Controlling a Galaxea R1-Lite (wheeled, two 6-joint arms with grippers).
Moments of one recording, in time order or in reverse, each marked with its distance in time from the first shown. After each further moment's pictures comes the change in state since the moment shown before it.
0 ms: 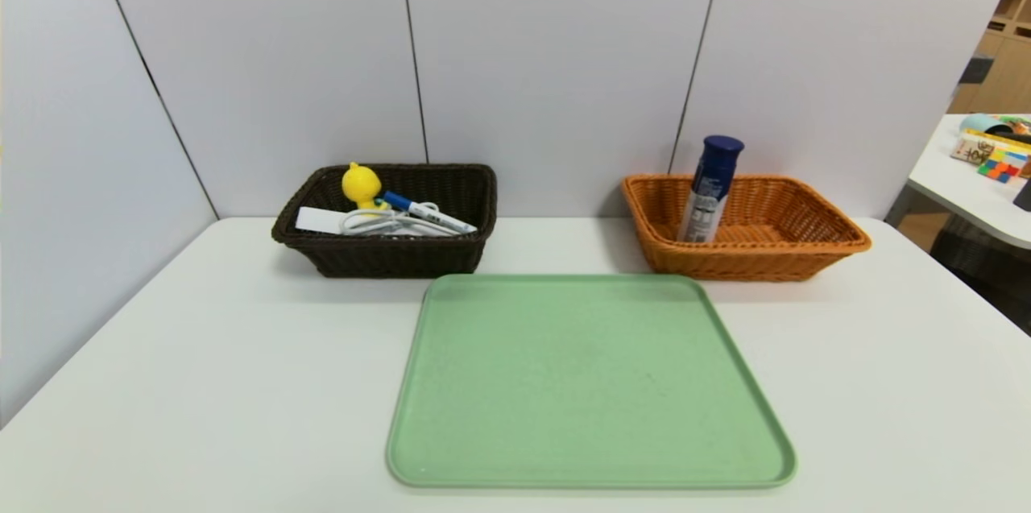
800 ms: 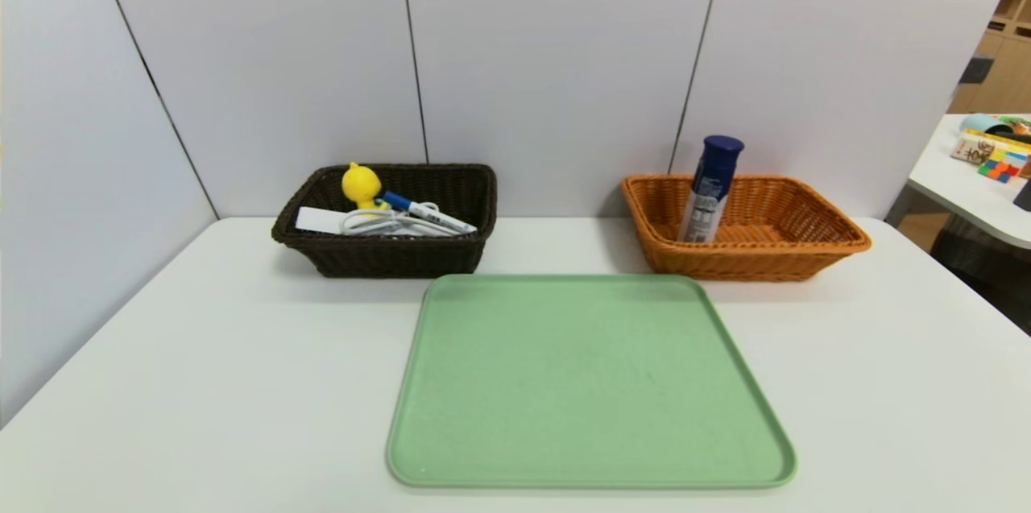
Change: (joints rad) left arm 0.000 0.000 0.130 -0.231 0.089 0.021; right arm 0.000 0.000 0.042 -0.027 0.088 -0.042
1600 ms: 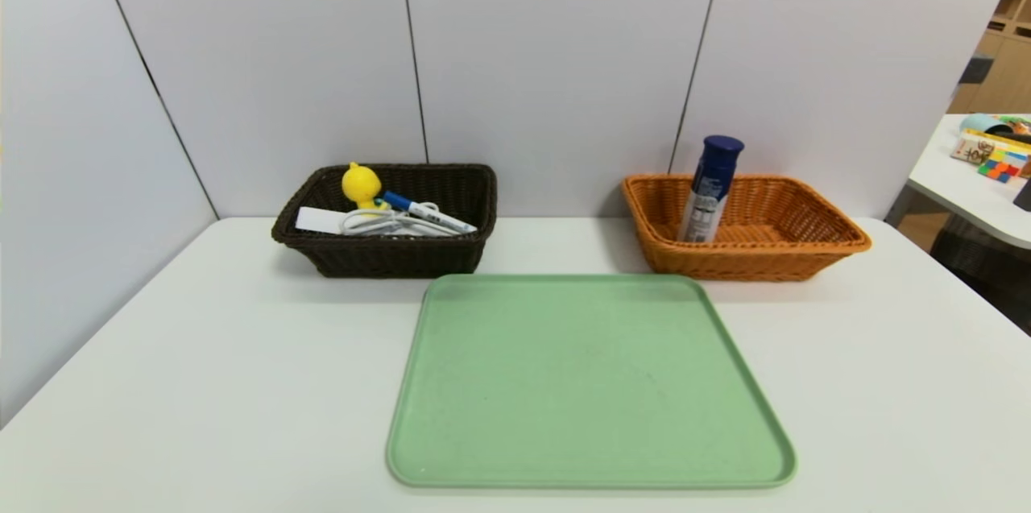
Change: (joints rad) left arm 0.000 -0.001 0.017 -0.013 0.008 -0.081; right arm -0.001 0.000 0.001 0.018 -0.019 0.053
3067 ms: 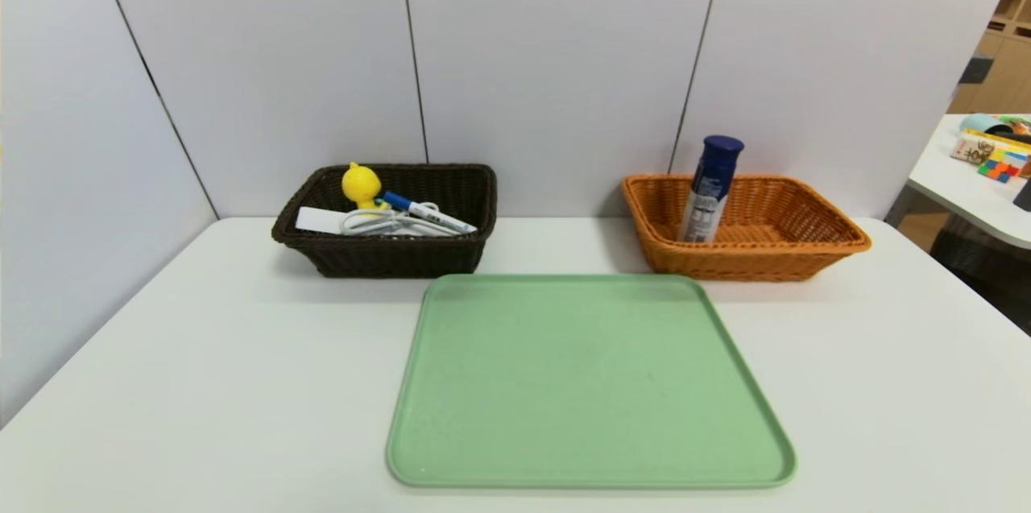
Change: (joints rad) left arm 0.001 0.000 0.000 -0.013 0.024 -0.092; right arm 0.000 0.000 0.000 -0.007 -0.035 0.147
